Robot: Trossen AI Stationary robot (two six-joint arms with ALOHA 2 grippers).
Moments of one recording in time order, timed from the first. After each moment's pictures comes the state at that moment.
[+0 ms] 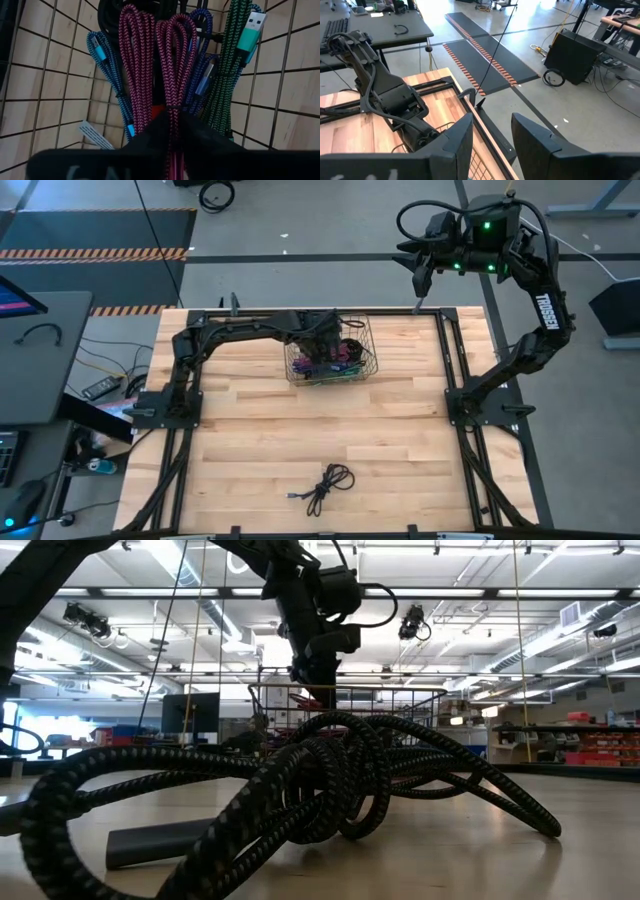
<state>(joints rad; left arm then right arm) 0.31 2.03 1.73 -0.84 -0.01 0.05 -0.52 1.48 2.33 -1.21 -0.02 -0.08</state>
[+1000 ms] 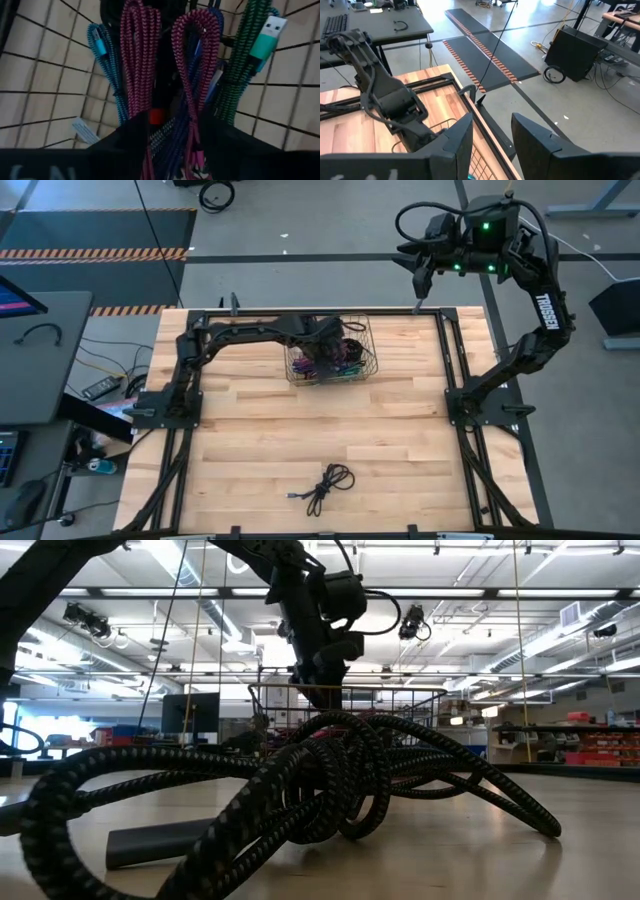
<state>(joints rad) 0.29 2.06 1.73 -0.82 -0.05 -0.04 -0.52 1.48 2.33 -1.23 -0.02 -0.08</state>
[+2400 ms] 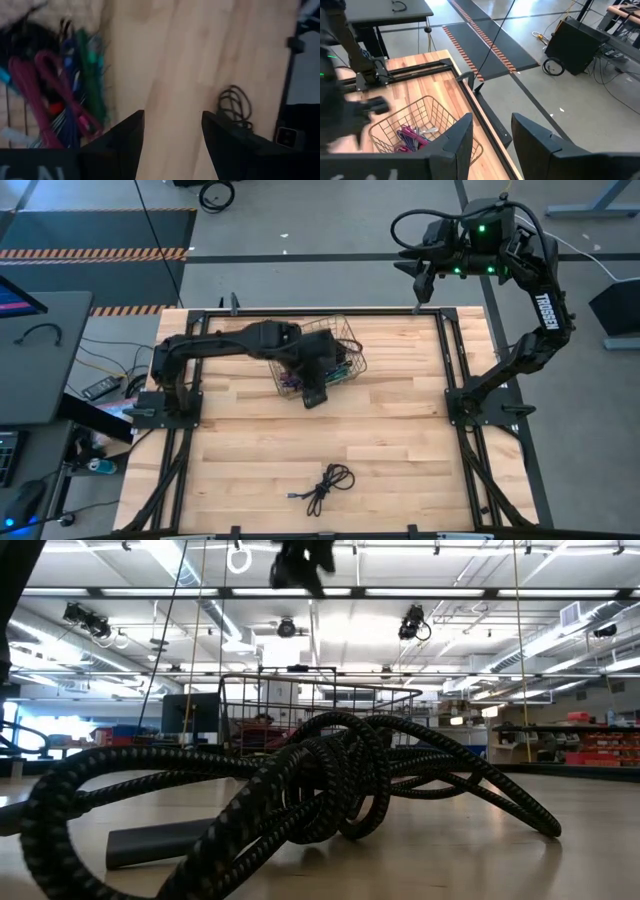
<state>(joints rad) 0.05 1.87 1.97 -1.17 0.13 -0.28 -0.52 1.48 2.33 -1.29 -0.02 -0.13</state>
